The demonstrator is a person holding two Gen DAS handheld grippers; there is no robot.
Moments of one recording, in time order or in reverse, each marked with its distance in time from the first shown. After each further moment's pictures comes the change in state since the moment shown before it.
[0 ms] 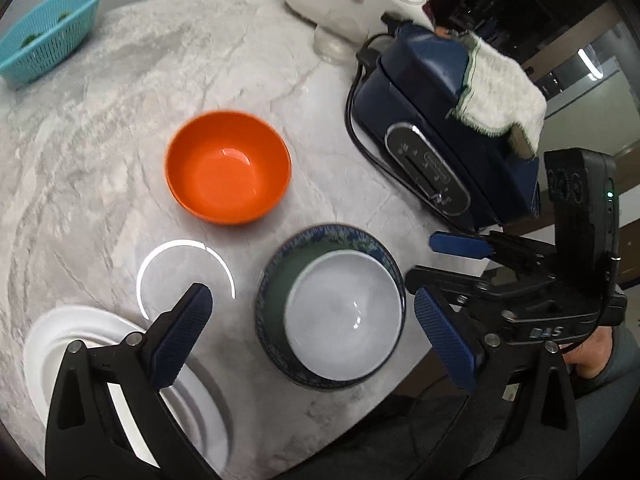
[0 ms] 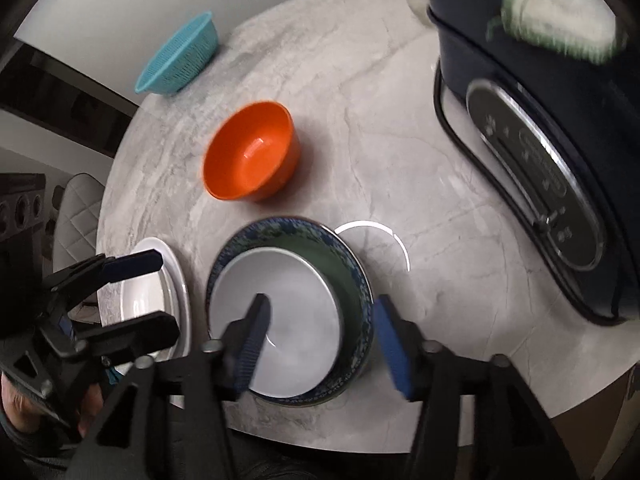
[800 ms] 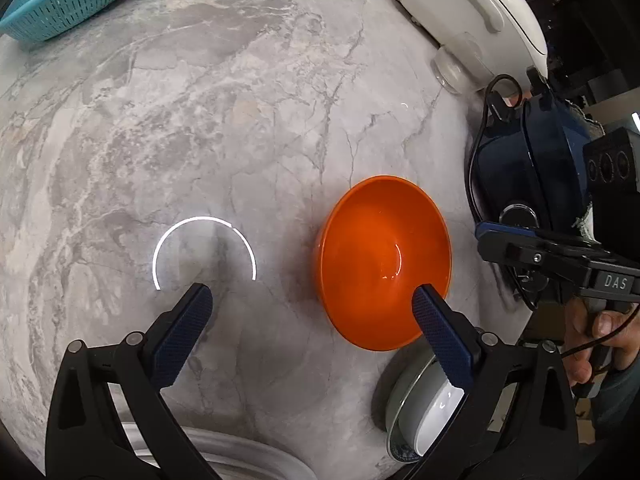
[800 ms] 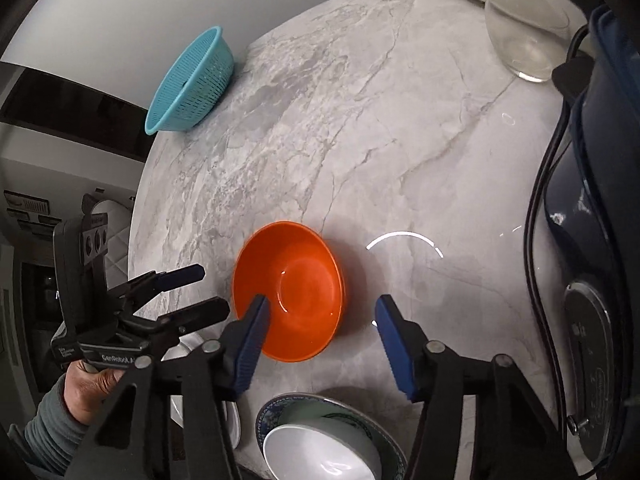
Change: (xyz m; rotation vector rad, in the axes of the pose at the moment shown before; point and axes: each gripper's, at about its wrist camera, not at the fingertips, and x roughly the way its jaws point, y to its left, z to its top) left arm 0.063 0.135 0.090 -0.188 0.135 0.034; right arm 0.066 -0.002 0.141 0.043 0.114 0.139
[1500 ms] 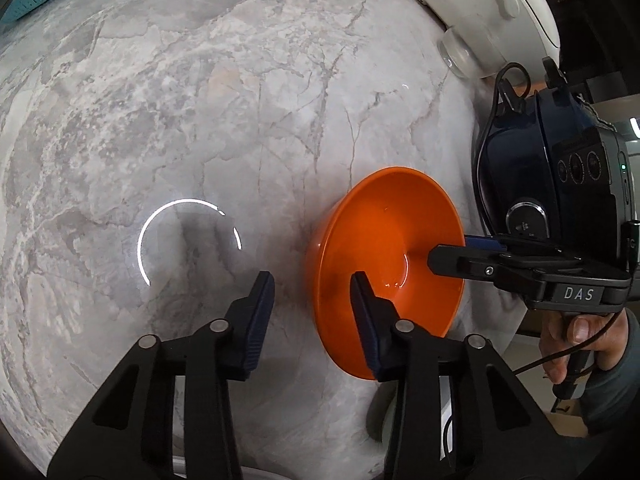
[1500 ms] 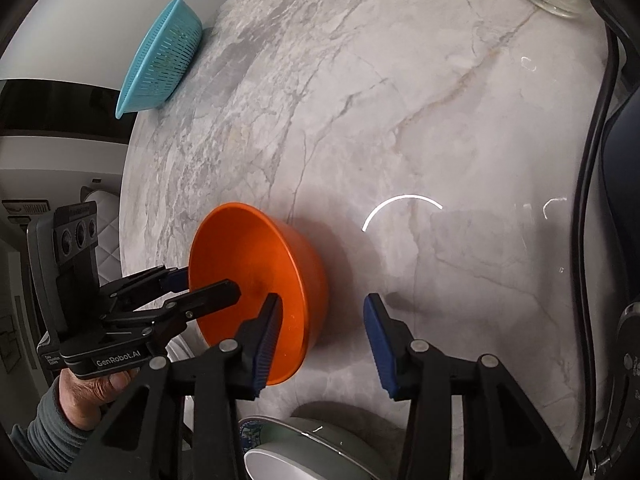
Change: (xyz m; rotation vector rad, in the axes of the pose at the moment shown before) left arm 0.039 0.000 0.012 -0.027 0.073 -0.045; right arm 0.053 -0.026 0.007 0.048 0.126 0.031
